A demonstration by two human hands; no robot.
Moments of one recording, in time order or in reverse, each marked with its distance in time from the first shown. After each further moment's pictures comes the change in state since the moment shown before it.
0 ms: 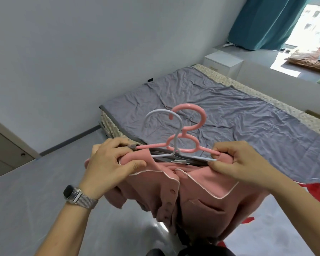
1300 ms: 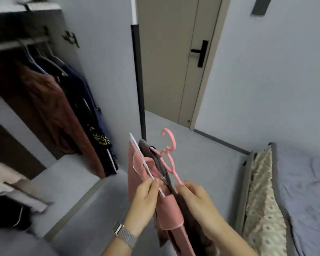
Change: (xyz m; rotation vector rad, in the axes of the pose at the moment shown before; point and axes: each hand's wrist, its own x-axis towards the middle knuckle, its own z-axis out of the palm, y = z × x) left_hand -0.286 -0.078 -0.092 -0.560 1.016 -1.066; right_hand 0.023 -0.285 0.330 0.501 -0.957 -0.141
